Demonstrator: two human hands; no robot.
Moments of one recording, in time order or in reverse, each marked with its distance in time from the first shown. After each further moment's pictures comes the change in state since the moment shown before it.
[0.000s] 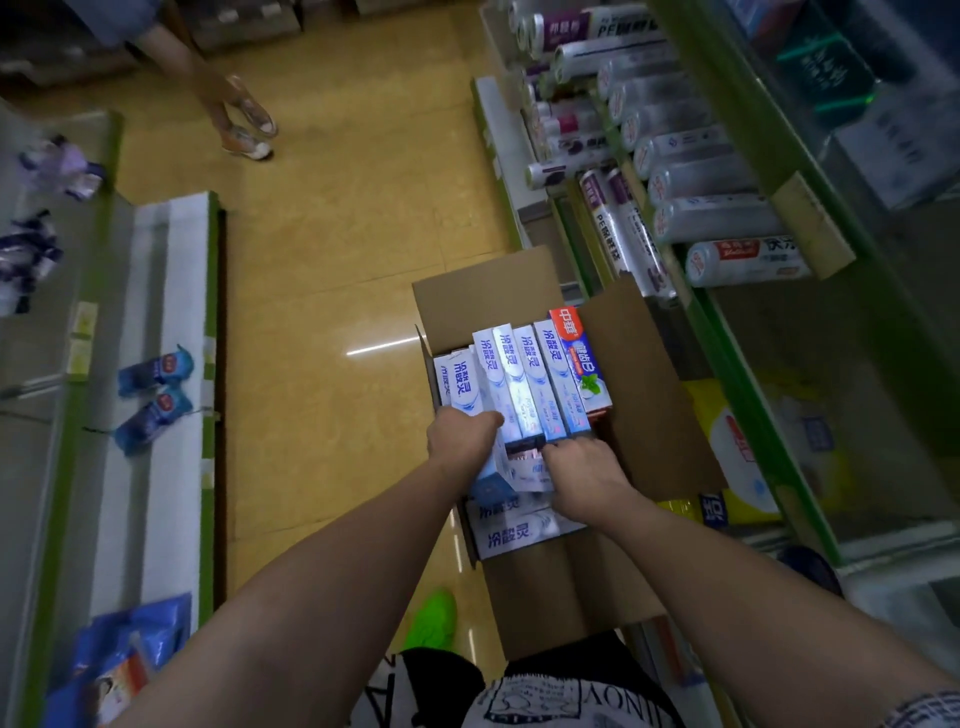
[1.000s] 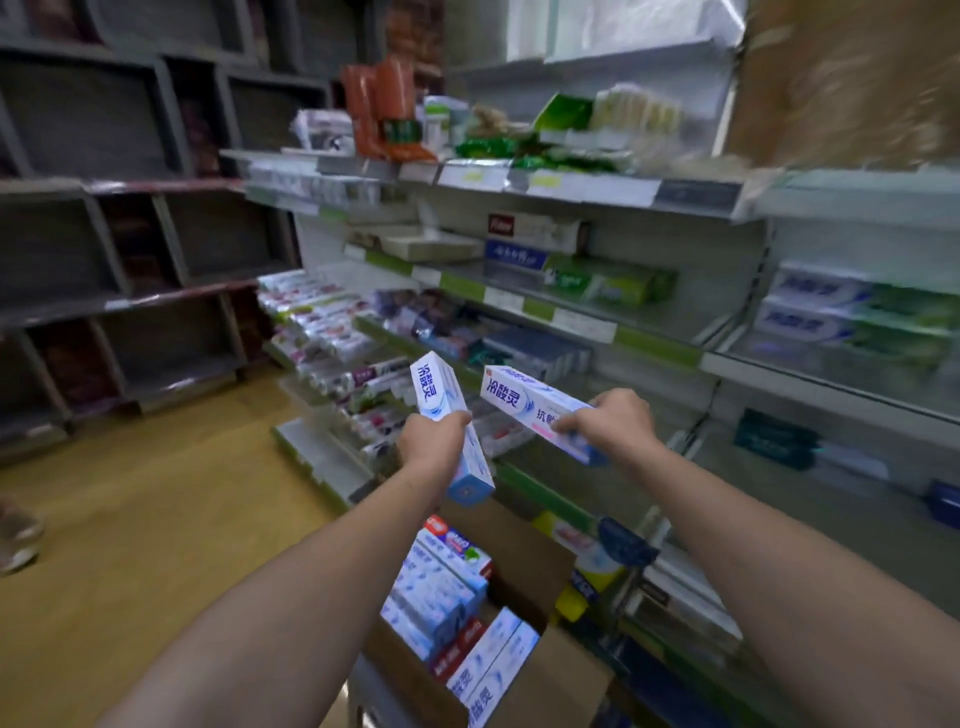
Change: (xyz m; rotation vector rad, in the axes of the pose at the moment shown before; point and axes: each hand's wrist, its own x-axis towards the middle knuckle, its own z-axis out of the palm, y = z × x) left_hand -0.228 0.129 -0.145 -0.144 -0.335 0.759; right_hand -0.288 -0.076 -0.234 0.919 0.981 0.983
